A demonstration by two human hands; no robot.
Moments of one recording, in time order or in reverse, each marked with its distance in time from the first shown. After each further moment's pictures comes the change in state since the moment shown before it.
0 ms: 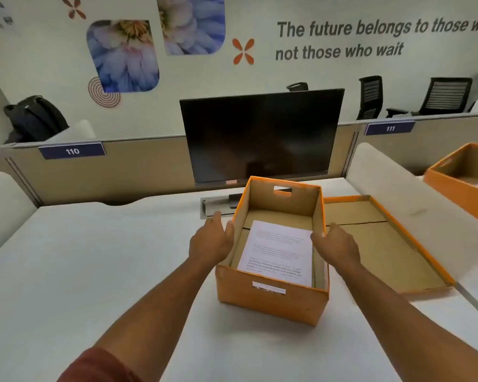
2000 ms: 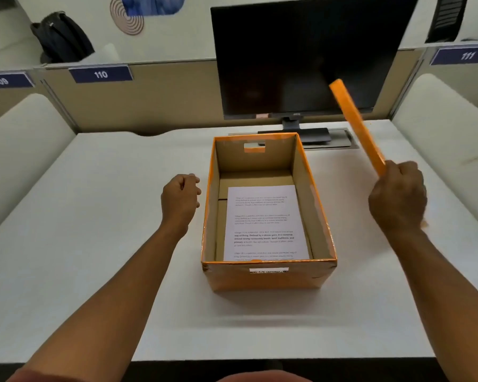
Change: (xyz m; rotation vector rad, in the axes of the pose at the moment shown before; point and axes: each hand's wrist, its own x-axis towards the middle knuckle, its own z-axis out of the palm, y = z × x) left_hand -0.079 -0.087 -0.055 -0.749 0.299 -0.273; right_hand -0.034 0.023 -0.042 -0.266 0.506 -0.479
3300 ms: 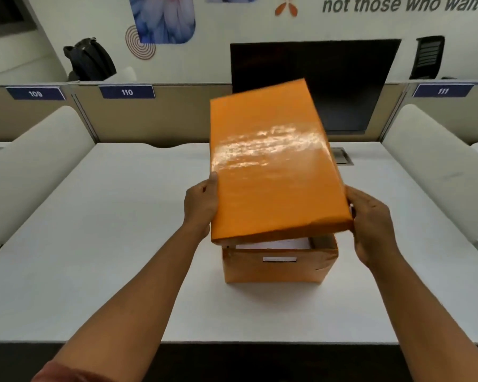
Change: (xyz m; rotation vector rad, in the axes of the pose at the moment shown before) left_hand -0.042 0.032 -0.032 -0.132 -0.160 -0.037; right_hand -0.070 -0.084 -0.102 1.231 -0.366 0.524
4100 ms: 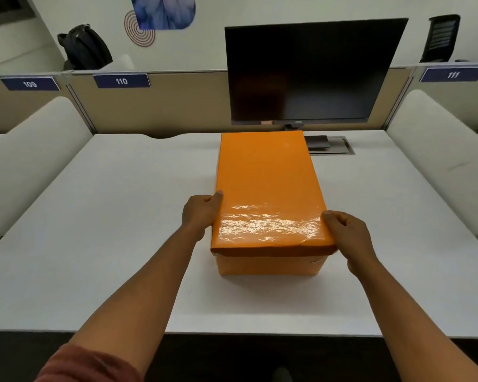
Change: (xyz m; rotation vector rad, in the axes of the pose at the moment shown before) left_hand 0.006 -0.045 0.015 0.239 -0.087 -0.173; right_hand 0.021 0.085 -0.018 -0.318 -0.074 0.158
